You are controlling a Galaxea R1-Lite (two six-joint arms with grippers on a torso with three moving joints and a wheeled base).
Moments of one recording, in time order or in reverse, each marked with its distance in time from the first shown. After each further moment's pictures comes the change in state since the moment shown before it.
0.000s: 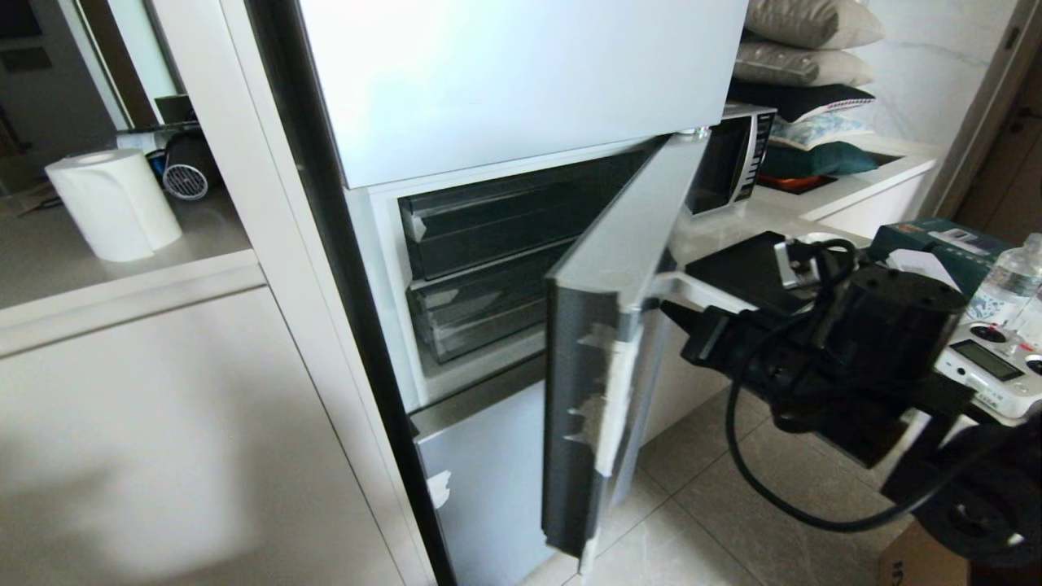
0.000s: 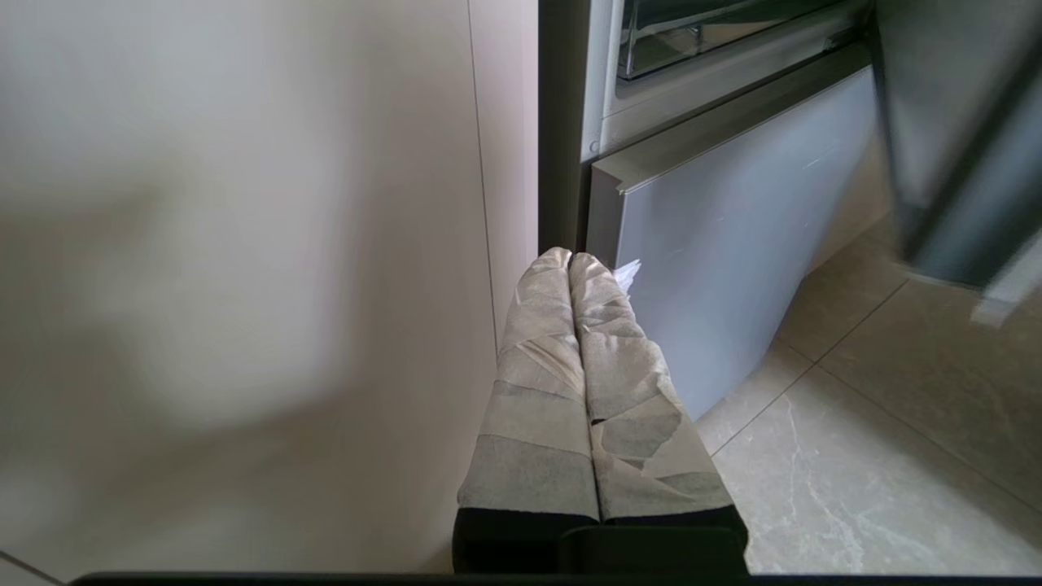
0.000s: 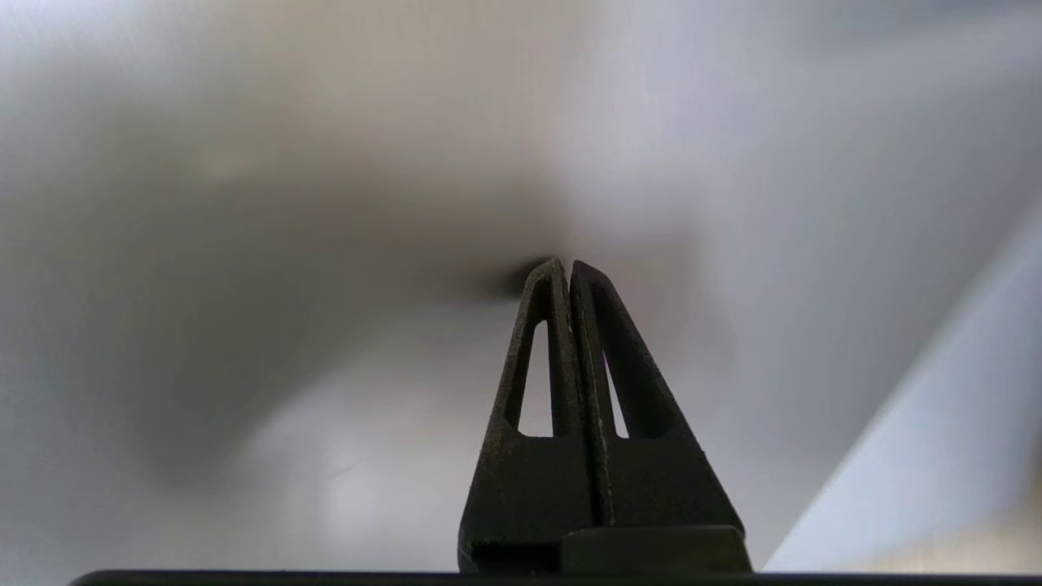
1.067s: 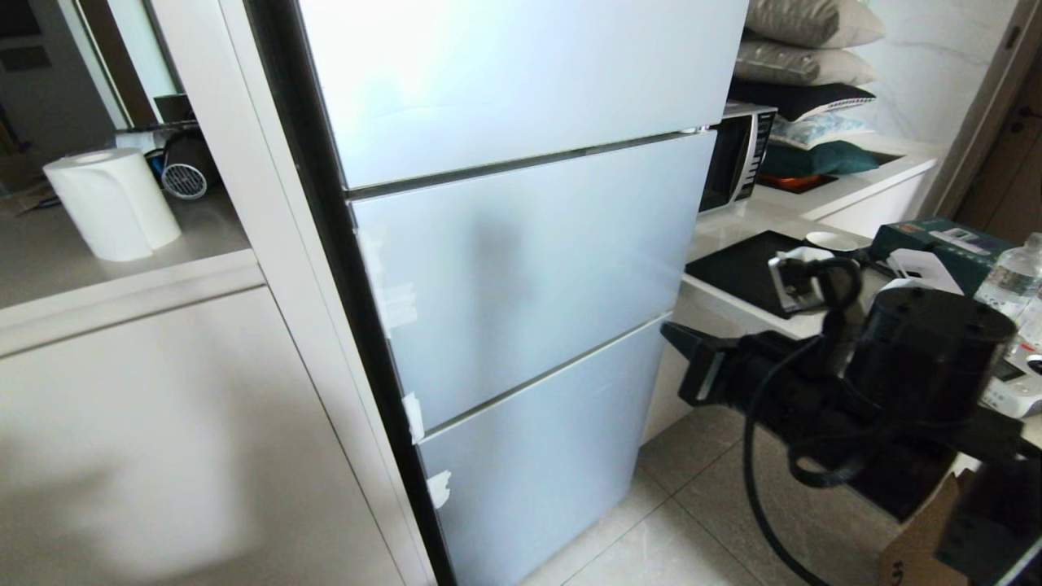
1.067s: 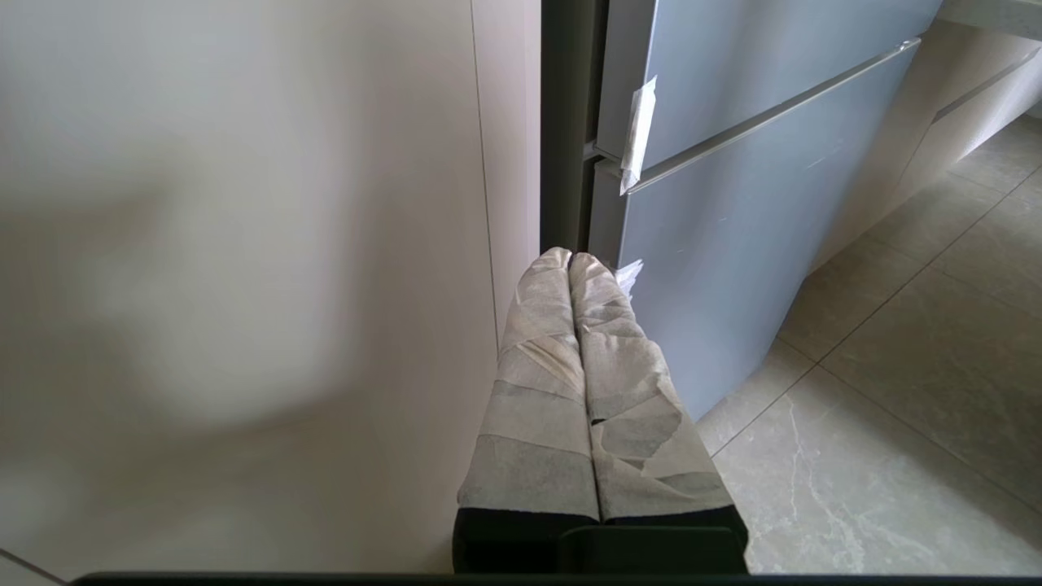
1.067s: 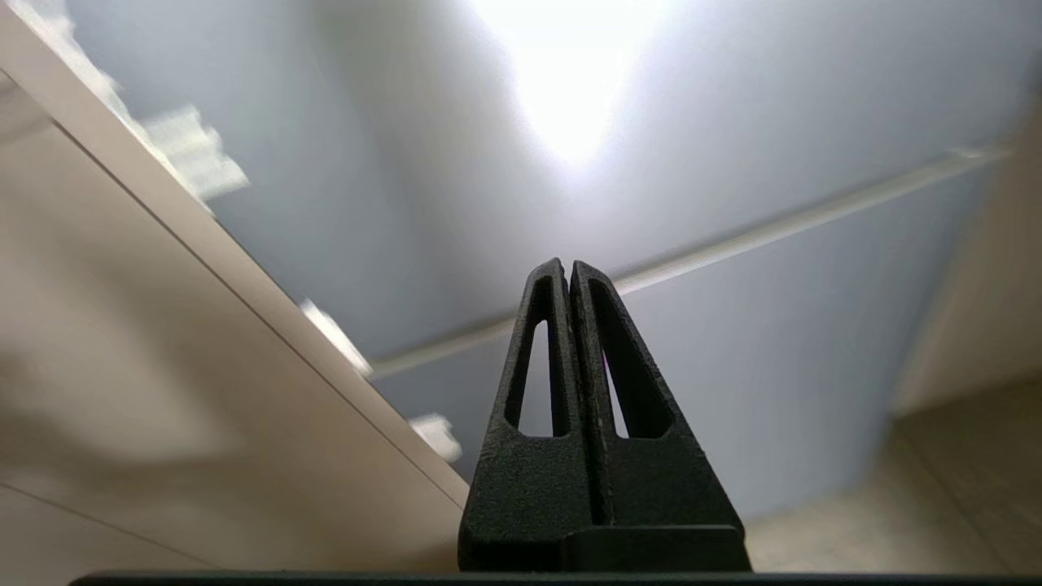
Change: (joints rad) left arm 0.000 0.000 0.000 0.000 0.000 0.000; right arm 0.130 -0.157 0.122 0.085 -0.157 -0.178
